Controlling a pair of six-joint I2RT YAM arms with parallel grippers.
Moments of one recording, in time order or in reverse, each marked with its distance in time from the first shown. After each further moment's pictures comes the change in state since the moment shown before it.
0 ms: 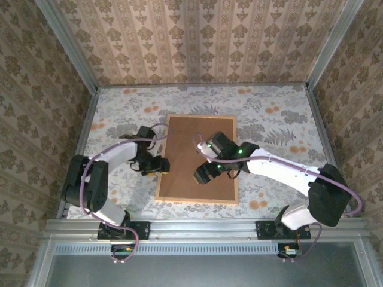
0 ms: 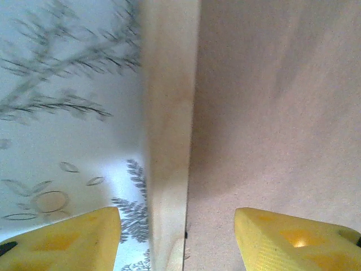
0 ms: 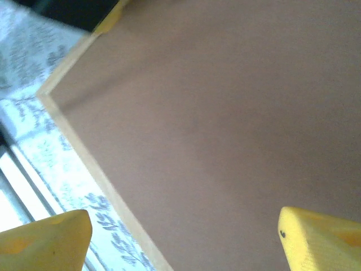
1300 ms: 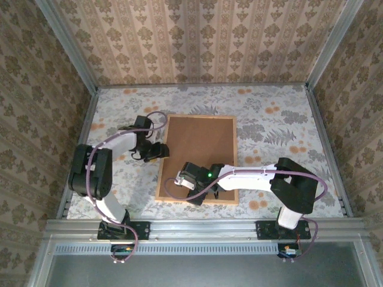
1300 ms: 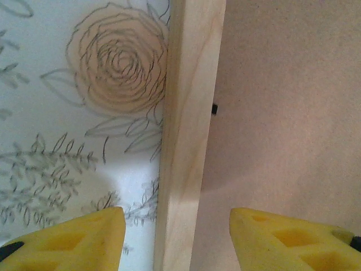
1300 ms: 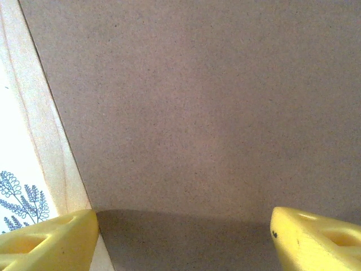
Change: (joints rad) left arm 0.041 0.164 0.131 0.148 -0.007 -0.025; right arm 0.274 0.257 -0.001 0.096 0.314 -0.290
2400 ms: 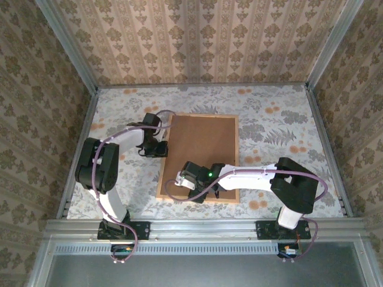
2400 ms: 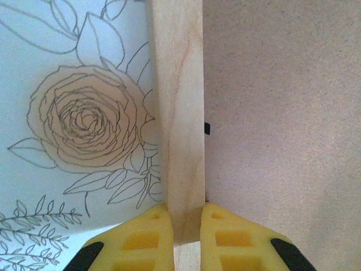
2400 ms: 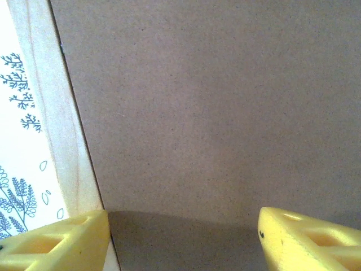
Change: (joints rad) left arm -0.063 0.080 0.085 -0.023 -0.096 0.113; right arm -0.010 -0.002 -0.008 0.015 0.012 -0.077
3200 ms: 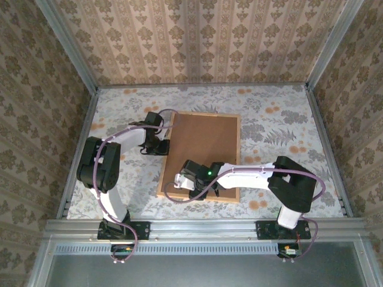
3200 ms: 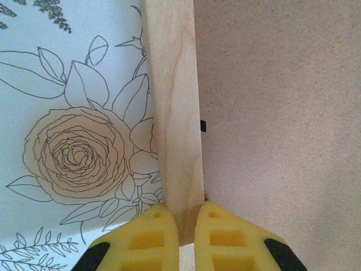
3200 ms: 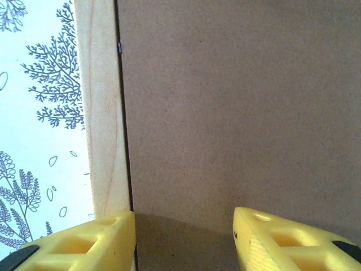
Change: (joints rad) left arm -0.018 0.014 0.015 0.030 -0.018 0.030; right arm -0.022 0.028 0.012 0.014 -0.064 -0.138
